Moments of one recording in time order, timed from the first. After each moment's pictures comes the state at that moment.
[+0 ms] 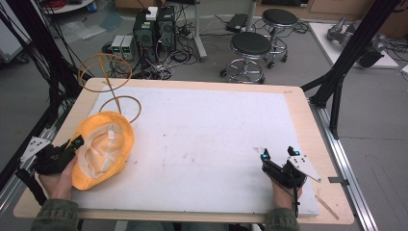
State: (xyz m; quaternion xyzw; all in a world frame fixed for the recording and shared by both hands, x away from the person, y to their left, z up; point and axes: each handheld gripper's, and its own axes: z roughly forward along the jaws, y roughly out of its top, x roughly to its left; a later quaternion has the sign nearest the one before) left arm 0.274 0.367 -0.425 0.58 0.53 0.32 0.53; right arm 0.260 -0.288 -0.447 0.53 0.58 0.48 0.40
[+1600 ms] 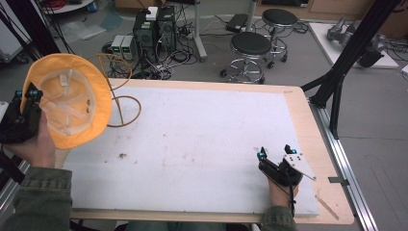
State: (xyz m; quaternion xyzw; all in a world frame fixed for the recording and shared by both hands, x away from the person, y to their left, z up) left arm 0.273 0.340 -0.271 0.44 0.47 0.59 0.49; right arm 0.265 -0.279 -0.446 0.52 0.58 0.48 0.41
